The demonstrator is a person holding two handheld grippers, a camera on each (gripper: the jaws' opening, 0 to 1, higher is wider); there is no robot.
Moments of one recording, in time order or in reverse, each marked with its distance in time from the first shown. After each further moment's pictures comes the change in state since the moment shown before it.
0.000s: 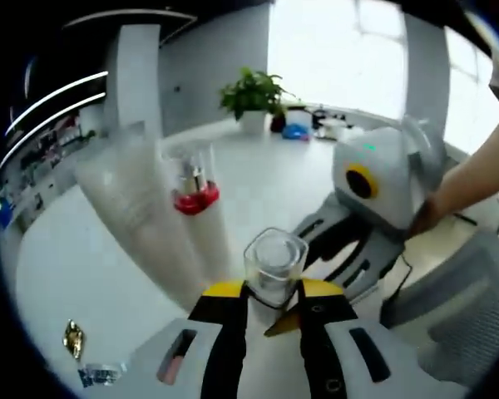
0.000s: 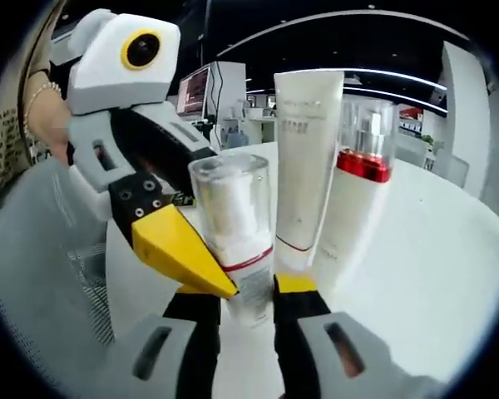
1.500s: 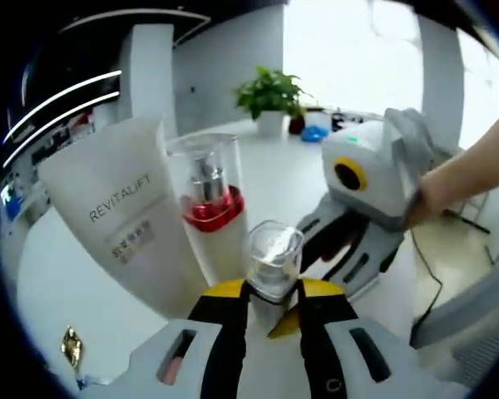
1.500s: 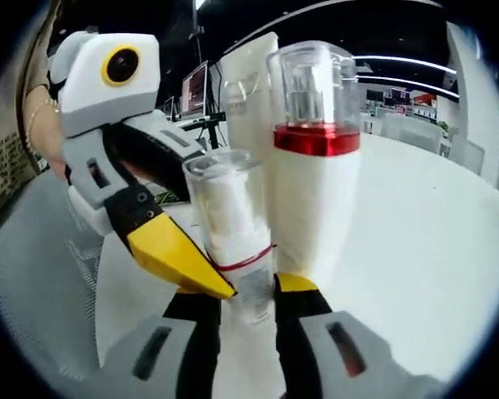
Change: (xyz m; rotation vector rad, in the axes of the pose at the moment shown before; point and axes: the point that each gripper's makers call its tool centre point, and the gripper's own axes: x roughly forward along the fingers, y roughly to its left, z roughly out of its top) left arm 0.032 0.025 0.011 -0.017 -0.023 0.076; right arm 0.011 -0.037 -0.005 0.044 0.017 0.110
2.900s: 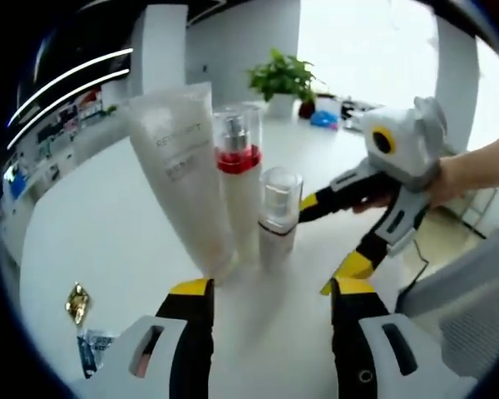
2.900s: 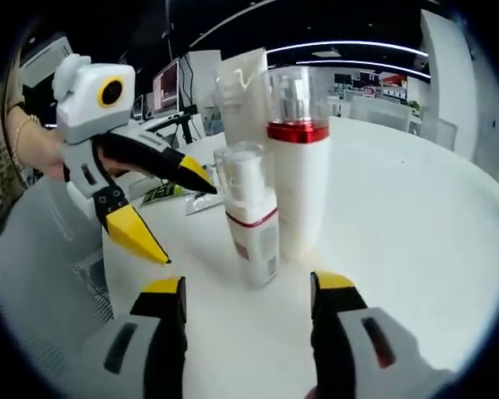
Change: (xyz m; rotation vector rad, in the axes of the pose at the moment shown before) left arm -0.052 0.007 -0.038 -0.068 0.110 0.038; right arm -0.042 0.015 -0.009 0.112 0.044 -0.157
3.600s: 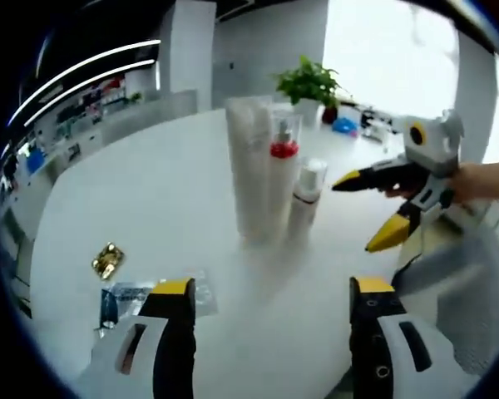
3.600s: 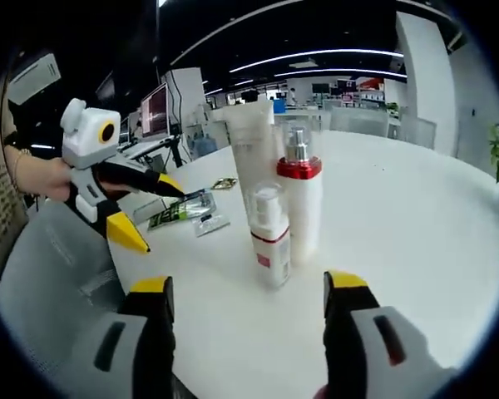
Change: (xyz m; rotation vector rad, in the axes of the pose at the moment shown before) left arm -0.064 0.027 -0.031 -0.117 -0.016 0.089; right arm -0.030 0.025 0.018 0.063 -0.076 -0.078
